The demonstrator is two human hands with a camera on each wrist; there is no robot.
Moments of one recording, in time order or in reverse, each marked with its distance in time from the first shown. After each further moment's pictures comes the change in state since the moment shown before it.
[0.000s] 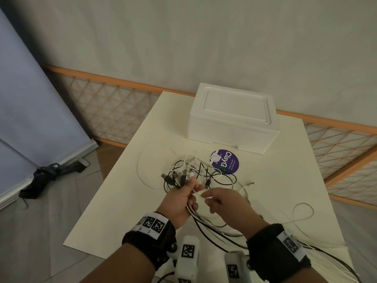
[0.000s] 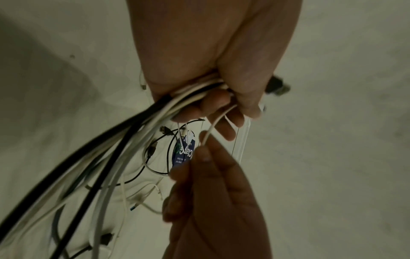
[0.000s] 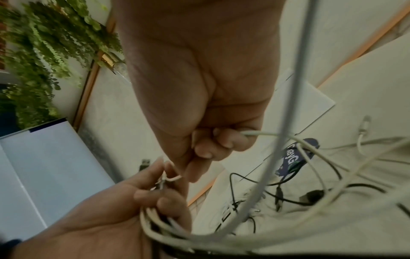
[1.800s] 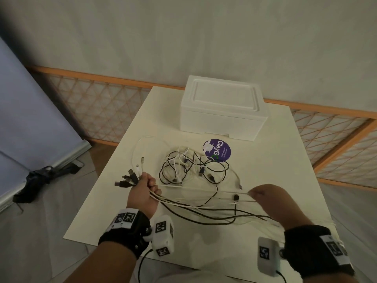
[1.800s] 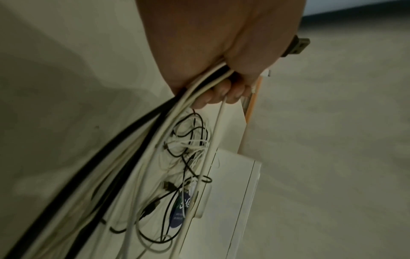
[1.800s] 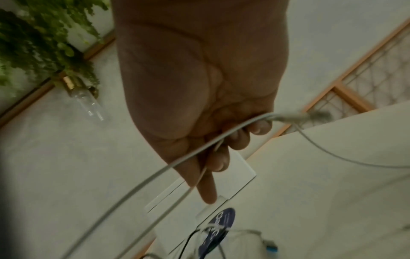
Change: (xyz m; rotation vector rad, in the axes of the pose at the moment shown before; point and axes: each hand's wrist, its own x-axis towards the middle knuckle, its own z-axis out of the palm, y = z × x) left_hand 0.011 0.009 -0.075 -0.258 0.236 0.169; right_hand -0.061 0.088 -0.036 -0.169 0.181 0.384
